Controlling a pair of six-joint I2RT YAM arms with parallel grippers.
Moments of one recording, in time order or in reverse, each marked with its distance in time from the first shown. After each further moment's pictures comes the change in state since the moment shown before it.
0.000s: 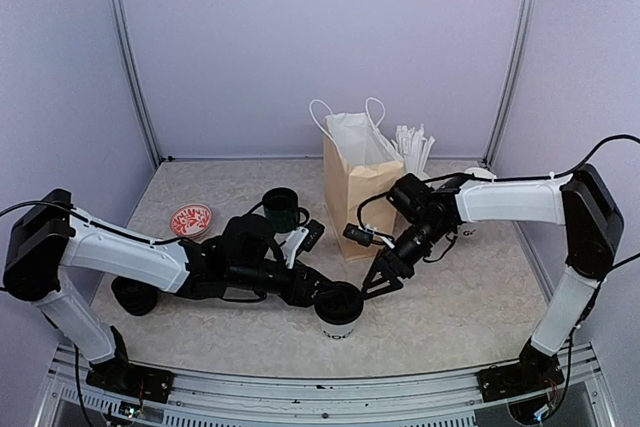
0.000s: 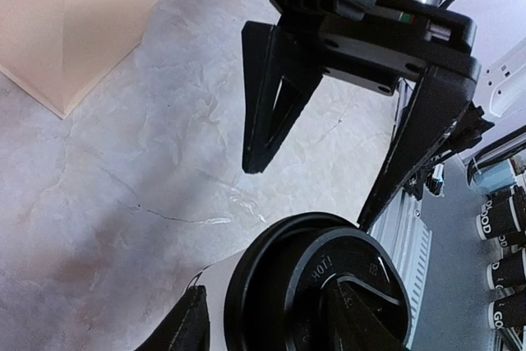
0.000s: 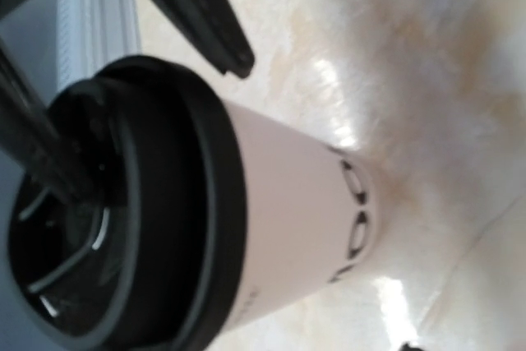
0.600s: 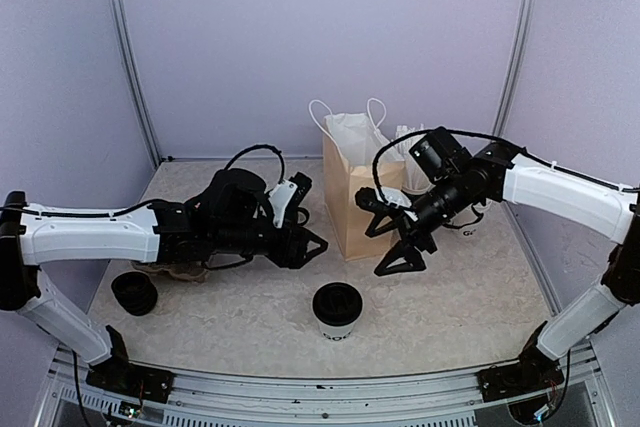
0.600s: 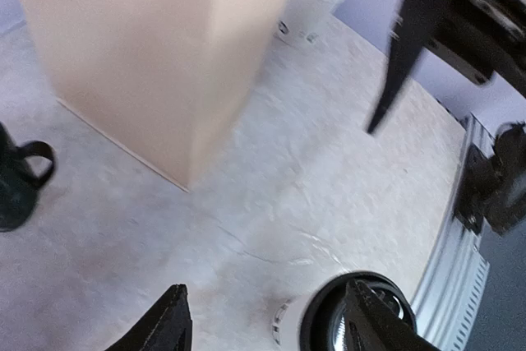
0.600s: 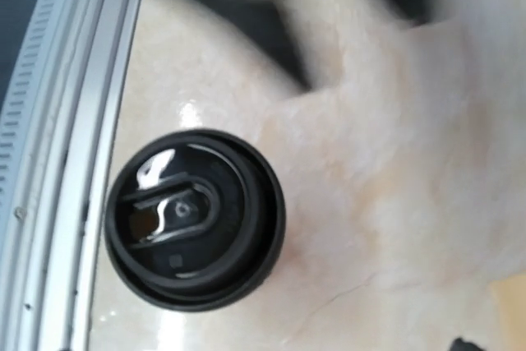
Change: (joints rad) left arm 0.022 -0.145 0.219 -0.409 -0.241 0.181; right arm 0.018 -0.245 0.124 -0.108 0.166 -0.379
